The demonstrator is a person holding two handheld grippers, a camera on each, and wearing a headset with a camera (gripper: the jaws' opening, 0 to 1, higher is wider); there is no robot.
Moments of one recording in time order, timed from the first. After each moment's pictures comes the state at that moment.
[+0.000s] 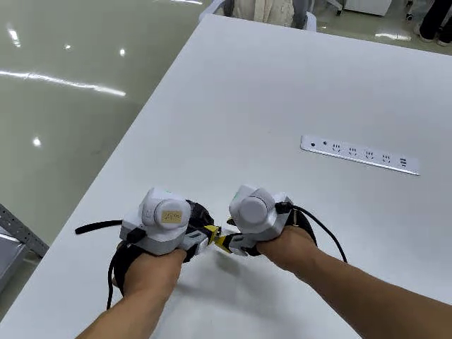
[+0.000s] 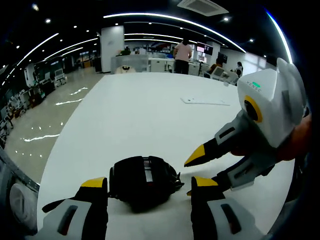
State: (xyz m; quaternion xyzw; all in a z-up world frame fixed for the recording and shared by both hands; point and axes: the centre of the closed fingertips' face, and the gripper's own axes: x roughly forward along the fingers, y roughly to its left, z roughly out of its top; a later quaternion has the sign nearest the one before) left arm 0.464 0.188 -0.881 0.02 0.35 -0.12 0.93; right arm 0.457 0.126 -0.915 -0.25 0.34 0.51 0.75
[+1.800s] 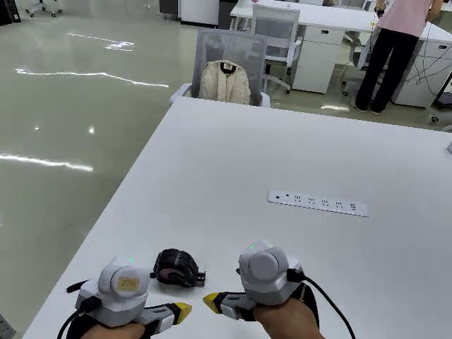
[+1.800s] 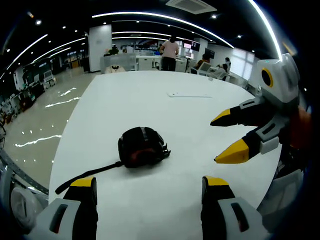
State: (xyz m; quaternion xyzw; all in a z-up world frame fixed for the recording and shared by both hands) left arm 0.390 0.214 -0.856 0.03 0.36 -0.18 0.92; right arm 0.402 0.094 -0.840 -0.13 0.34 0.37 0.85
